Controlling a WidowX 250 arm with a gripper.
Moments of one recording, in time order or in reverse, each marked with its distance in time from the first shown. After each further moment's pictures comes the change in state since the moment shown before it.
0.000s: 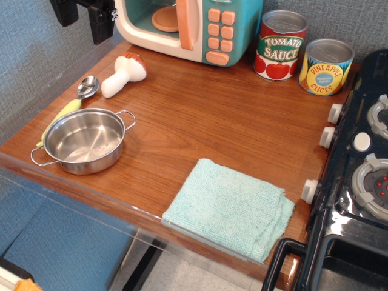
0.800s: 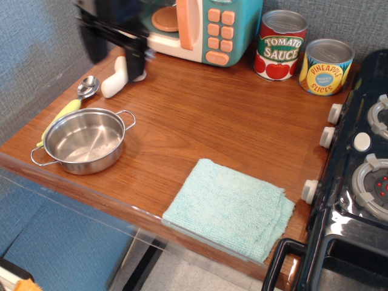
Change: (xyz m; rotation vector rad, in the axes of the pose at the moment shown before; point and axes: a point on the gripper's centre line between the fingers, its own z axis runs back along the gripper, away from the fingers) arm -0.018 -0.085 -0.003 -0.051 0.037 -0.052
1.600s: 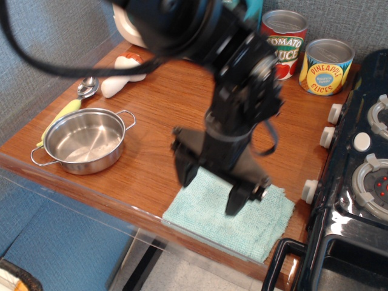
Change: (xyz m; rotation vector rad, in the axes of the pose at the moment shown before) arm -0.050 -0.161 -0.044 -0.015 -0.033 0.072
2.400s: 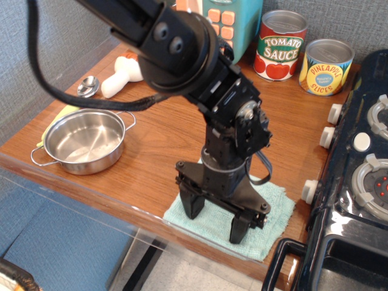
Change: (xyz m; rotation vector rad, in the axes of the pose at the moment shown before) arm -0.001 0.010 -0.037 -0.036 0.020 0.030
